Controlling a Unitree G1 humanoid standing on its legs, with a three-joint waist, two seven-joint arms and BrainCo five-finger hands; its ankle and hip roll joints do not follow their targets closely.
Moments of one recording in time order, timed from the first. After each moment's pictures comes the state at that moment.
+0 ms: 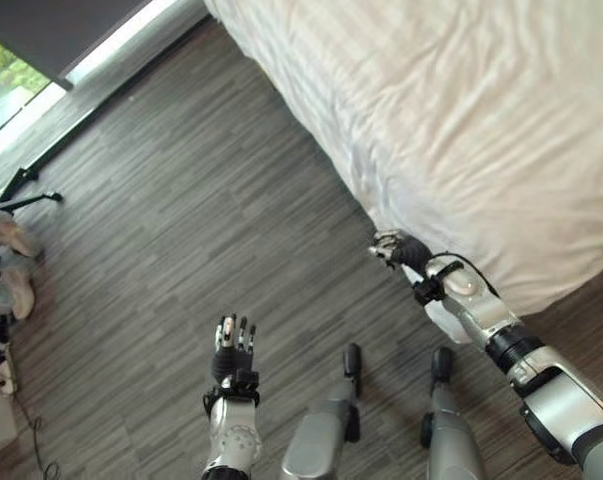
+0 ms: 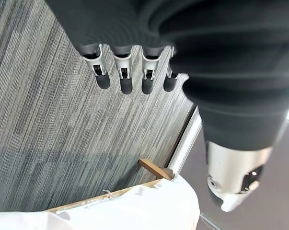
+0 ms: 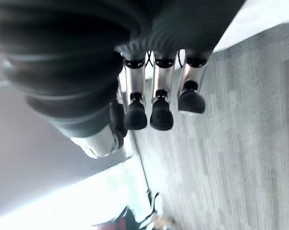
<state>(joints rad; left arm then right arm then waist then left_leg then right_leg) 0.02 0.08 0.01 0.51 -1.10 -0.36 -0.08 -0.72 -0.41 0.51 0.80 0.50 -0.14 0.20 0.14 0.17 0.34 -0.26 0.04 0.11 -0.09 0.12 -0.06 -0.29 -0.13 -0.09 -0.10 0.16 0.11</state>
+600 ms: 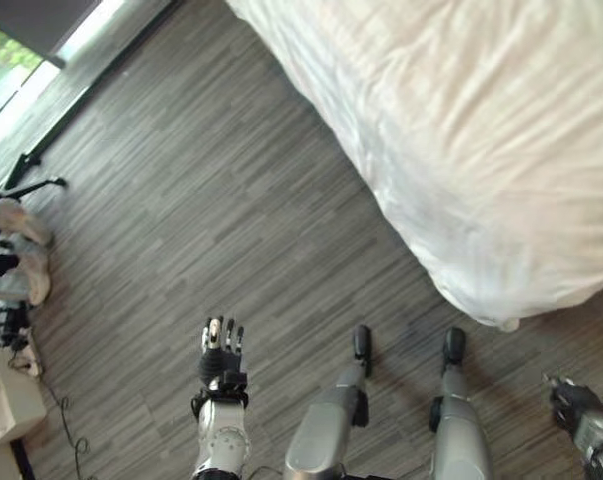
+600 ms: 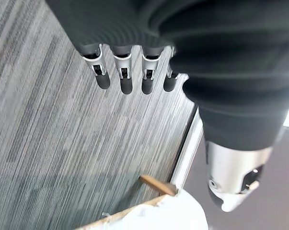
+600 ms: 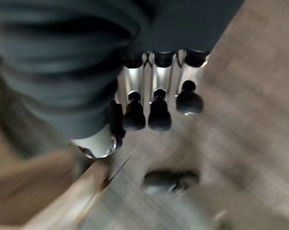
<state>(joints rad) 0.03 0.10 0.09 0.48 -1.10 -0.34 -0.08 -0.17 -0.57 -0.10 1.37 0.46 -0.10 0.08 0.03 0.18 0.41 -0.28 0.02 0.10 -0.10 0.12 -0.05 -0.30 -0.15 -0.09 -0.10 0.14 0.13</state>
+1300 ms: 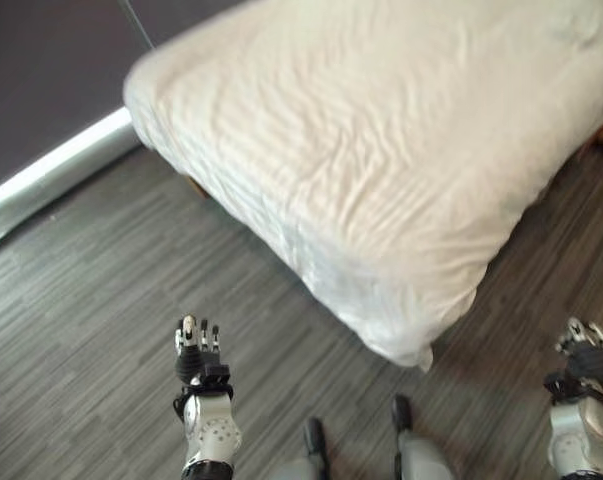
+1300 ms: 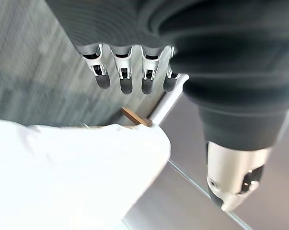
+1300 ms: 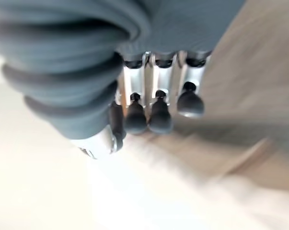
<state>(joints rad) 0.00 0.11 0.18 0.49 -1.04 -0.36 0.02 0.06 -0.26 -0.30 0.25 0.66 -0.30 -0.14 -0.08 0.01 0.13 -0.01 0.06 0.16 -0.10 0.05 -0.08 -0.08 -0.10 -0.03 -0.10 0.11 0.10</state>
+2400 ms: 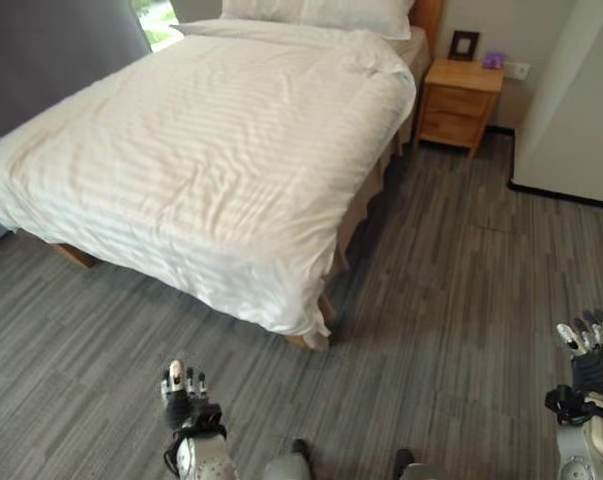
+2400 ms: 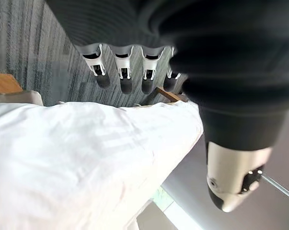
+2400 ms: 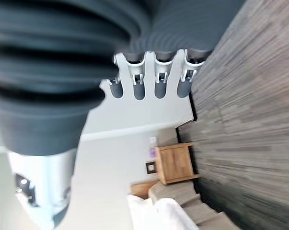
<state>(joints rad) 0.11 0.03 0.28 0.55 -1.05 -0.38 0.00 0.23 -0.27 -0.30 0.12 0.55 -0.30 -0.12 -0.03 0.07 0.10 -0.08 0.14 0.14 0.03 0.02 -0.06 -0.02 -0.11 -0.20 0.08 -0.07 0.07</state>
